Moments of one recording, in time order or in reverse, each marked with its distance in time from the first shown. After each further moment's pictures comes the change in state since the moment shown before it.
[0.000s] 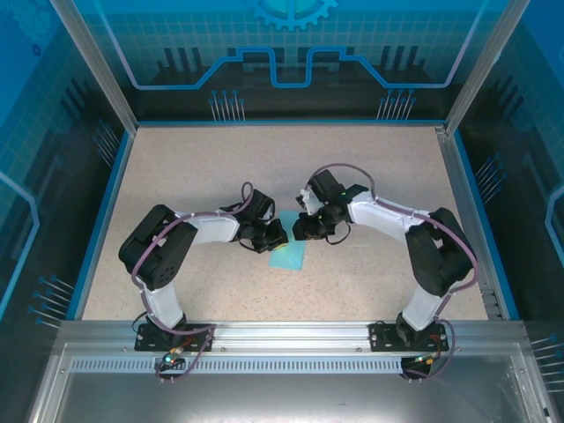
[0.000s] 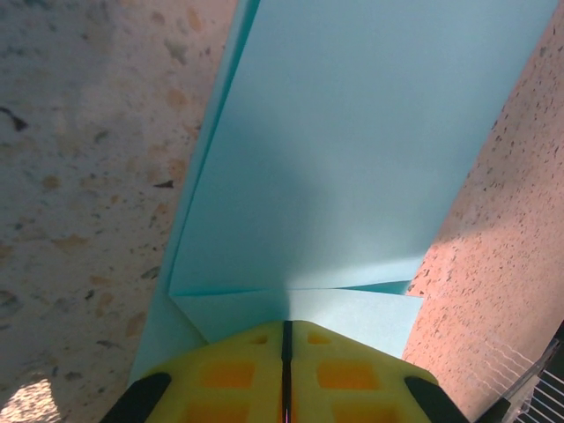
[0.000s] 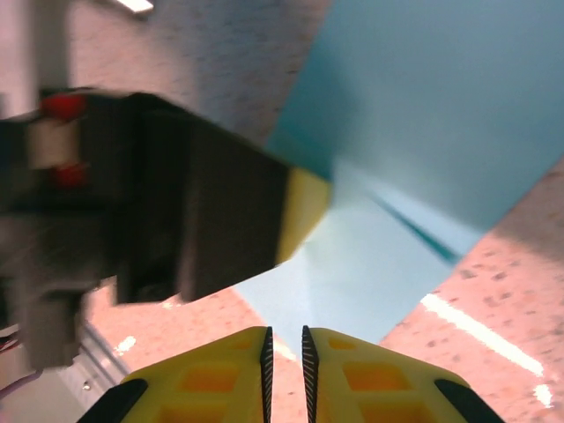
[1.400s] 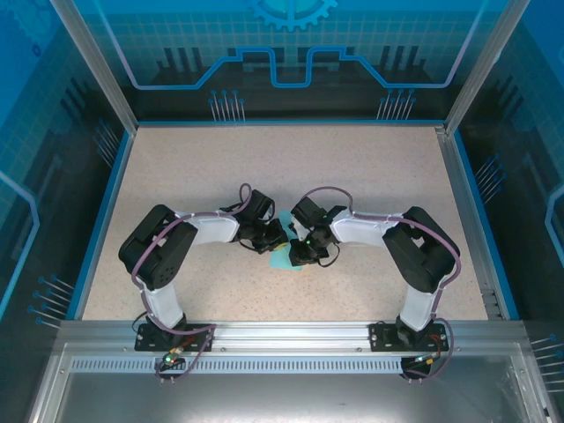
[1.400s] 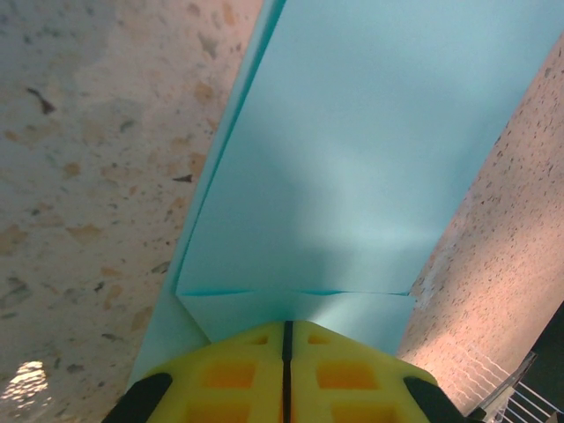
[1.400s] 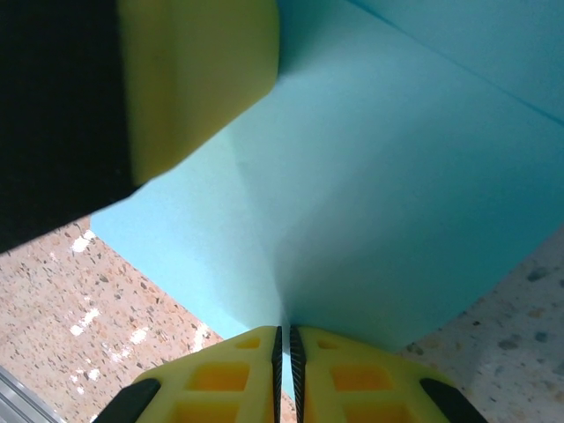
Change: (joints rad) left arm 0.000 0.001 -0.006 0.011 -0.001 -0.071; right arm 0.136 0.102 -0.103 0.063 0.124 0.092
